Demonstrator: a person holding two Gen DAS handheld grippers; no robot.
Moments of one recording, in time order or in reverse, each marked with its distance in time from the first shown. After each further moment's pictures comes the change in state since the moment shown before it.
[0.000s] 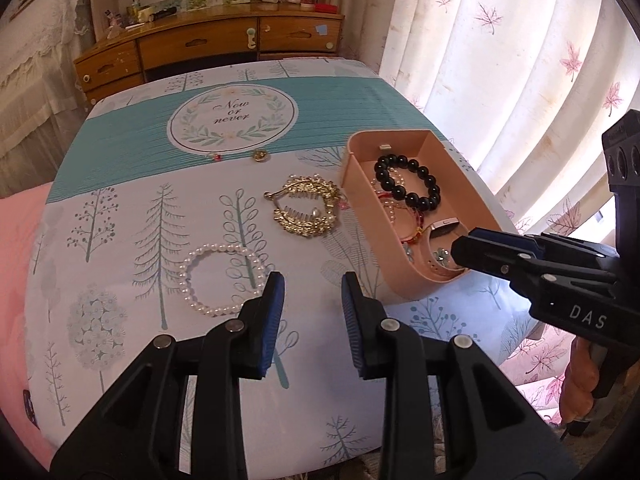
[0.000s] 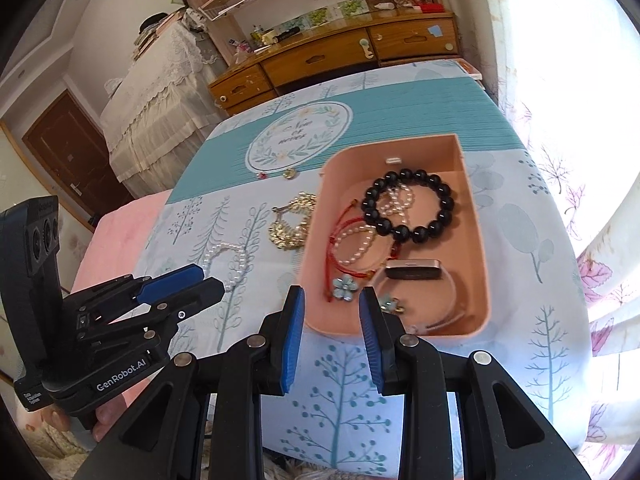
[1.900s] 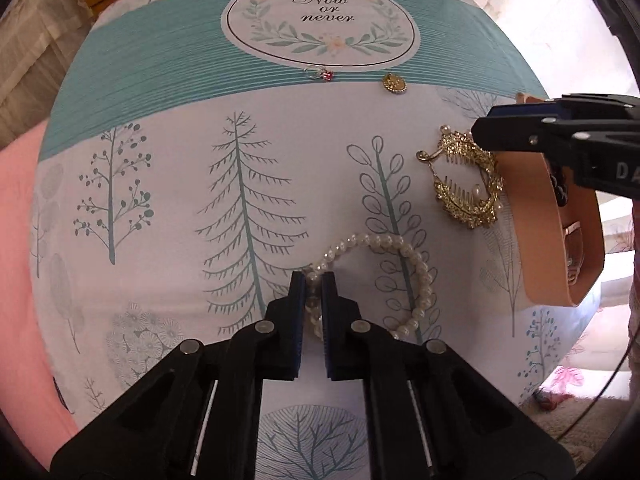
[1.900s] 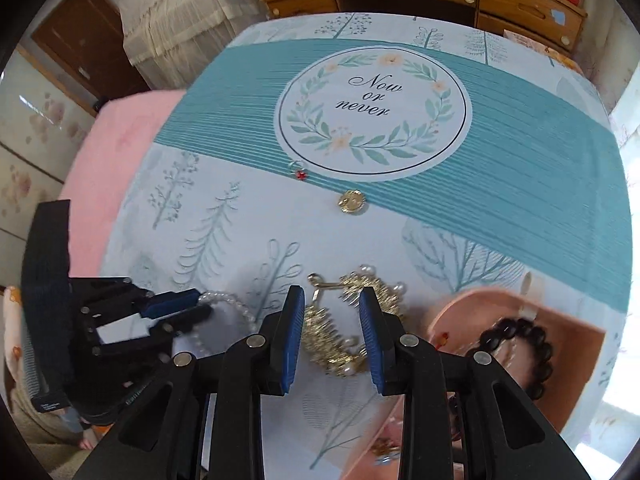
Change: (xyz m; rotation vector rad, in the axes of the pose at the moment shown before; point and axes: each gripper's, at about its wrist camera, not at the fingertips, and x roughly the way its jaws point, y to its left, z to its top) left arm 0.102 0.111 0.047 -0.118 0.399 0.056; right arm 0.170 0.076 0.151 -0.289 0.414 -0.002
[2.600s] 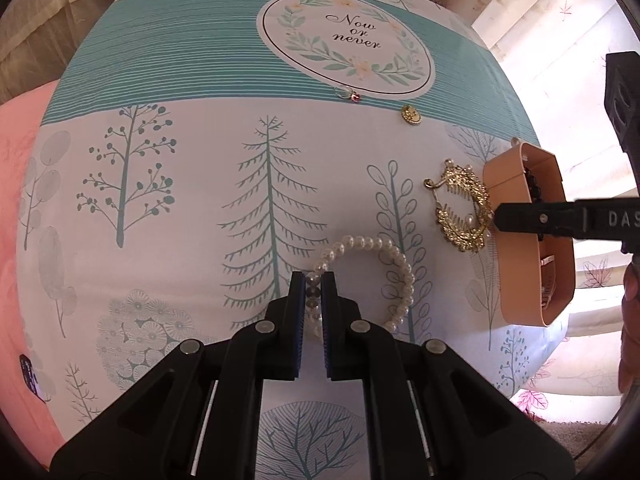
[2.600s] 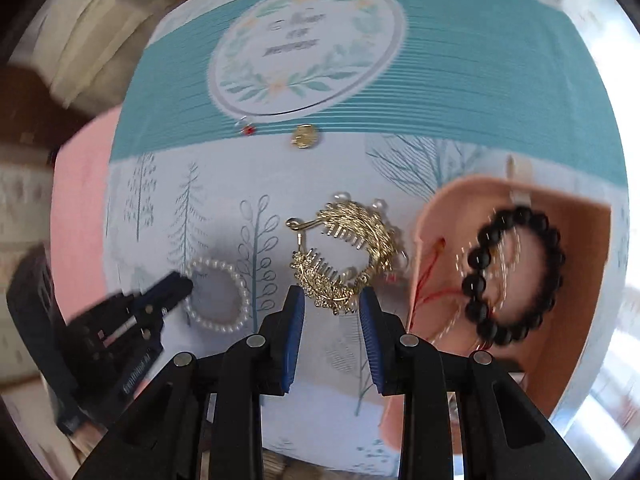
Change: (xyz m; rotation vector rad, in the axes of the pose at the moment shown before) left arm -0.009 0.031 -0.011 -0.105 -0.053 -0.109; right arm -0.002 -0.018 -0.019 0.390 0.199 -0.004
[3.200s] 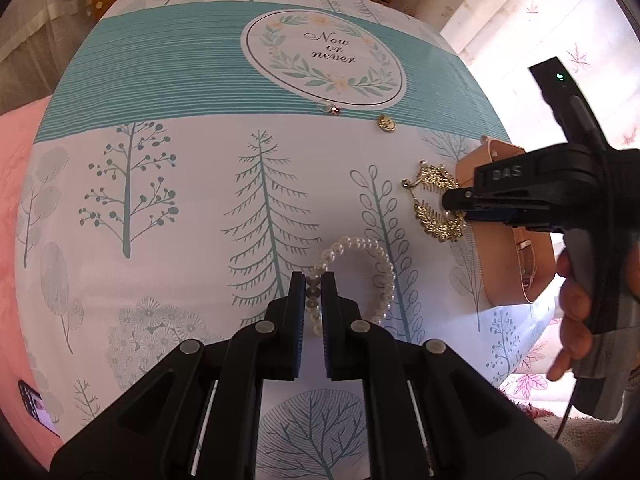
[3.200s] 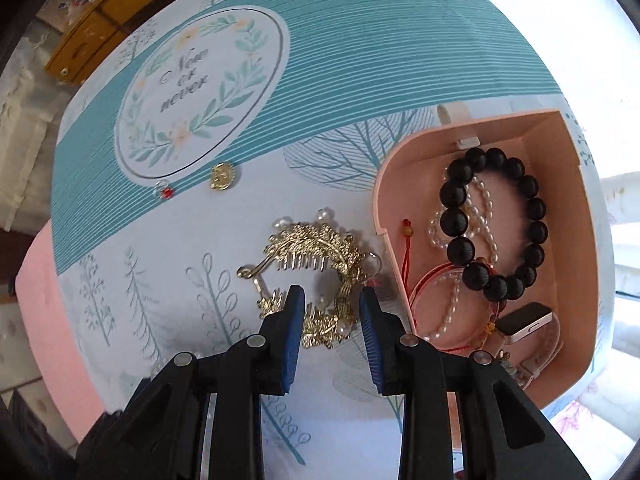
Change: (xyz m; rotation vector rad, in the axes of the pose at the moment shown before) left arm -0.023 0.008 -0.008 0.082 -0.054 -0.082; right arm 0.022 -0.007 -0.004 0.365 -0.111 -0.174
